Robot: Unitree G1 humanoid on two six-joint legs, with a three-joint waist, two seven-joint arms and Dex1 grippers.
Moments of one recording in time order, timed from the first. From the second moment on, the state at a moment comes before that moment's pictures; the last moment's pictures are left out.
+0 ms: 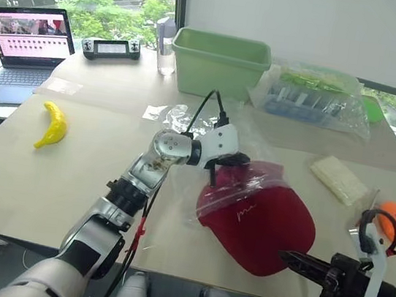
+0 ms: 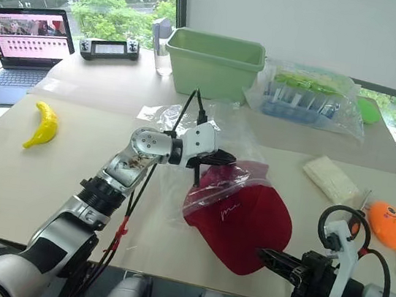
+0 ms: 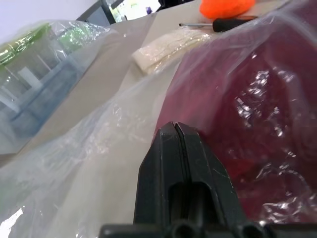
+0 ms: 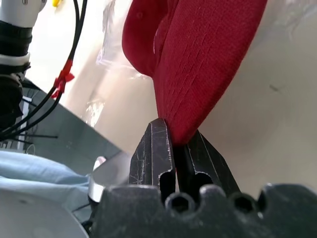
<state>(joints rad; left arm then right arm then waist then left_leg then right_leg) -0.88 0.20 -0.30 0.35 0.03 0.09 -0.97 0.47 -0.96 -0.62 -0.70 1.64 1.04 0.25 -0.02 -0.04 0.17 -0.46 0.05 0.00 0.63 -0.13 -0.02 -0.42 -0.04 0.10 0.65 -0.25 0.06</state>
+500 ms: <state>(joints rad) -0.89 0.21 -0.31 0.38 0.04 0.04 -0.97 0.85 -0.75 -0.86 -0.70 1.02 0.69 0.97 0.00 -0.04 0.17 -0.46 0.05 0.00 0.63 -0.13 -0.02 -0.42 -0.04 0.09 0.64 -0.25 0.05</state>
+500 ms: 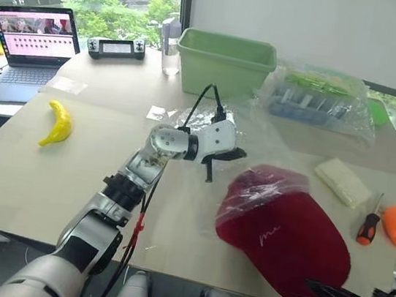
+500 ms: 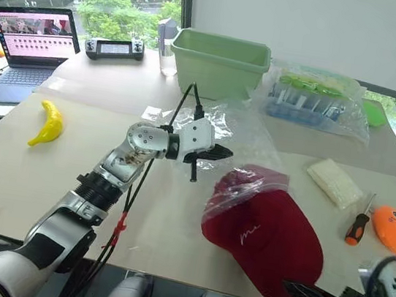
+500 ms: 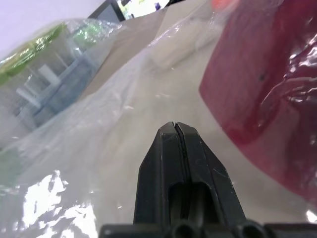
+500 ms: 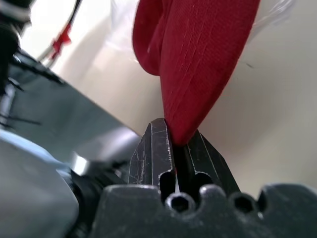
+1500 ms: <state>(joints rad) -1.07 0.11 -0.06 0.46 -0.17 0.31 -0.77 0.52 -0.72 -0.50 -0.63 1.02 0.70 0.84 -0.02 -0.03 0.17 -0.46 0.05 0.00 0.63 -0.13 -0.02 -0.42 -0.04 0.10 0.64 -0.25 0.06</state>
